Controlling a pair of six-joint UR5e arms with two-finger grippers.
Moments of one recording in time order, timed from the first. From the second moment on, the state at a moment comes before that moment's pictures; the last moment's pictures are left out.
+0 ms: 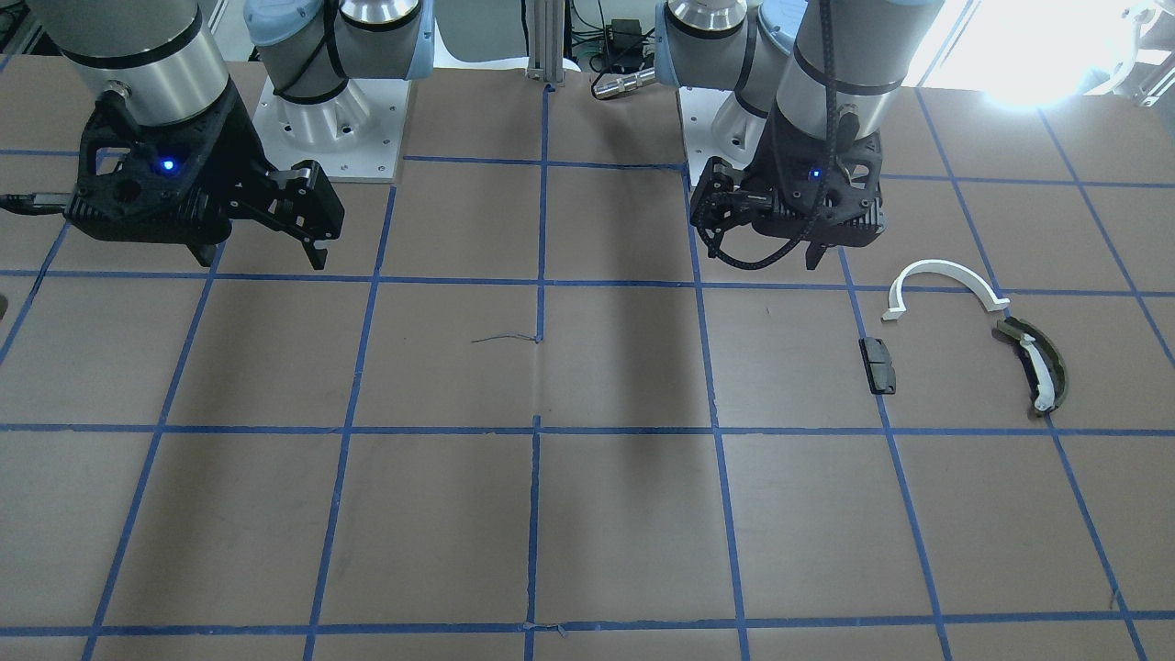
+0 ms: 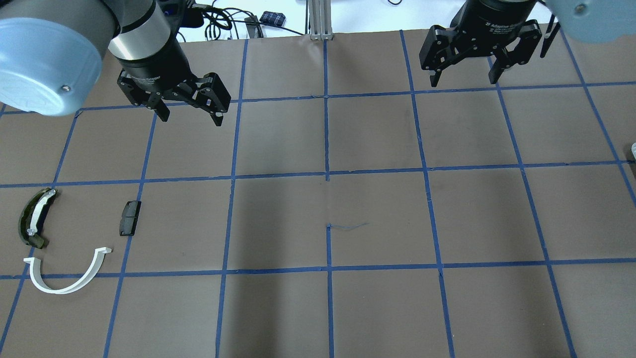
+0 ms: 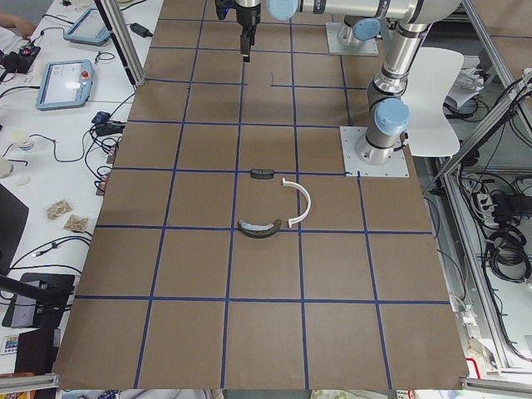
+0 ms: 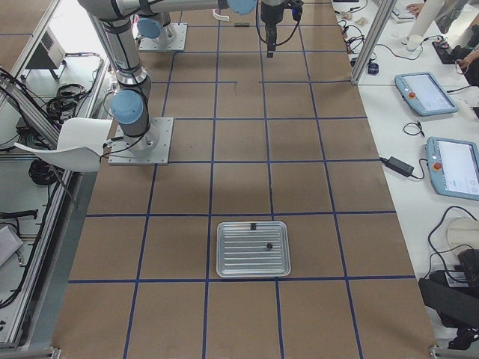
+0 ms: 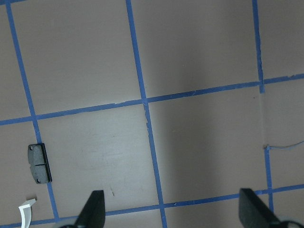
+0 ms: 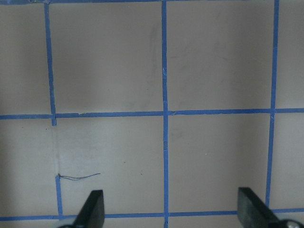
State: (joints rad) left arm -1.64 -1.62 -1.54 -1.55 1.59 0.07; right arm 1.60 -1.48 1.42 -1.55 -1.59 0.04
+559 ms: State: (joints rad) left arm -1.64 -1.62 -1.53 -1.55 1.59 0.07; right arm 1.57 -1.48 1.41 -1.54 -1.62 -0.05
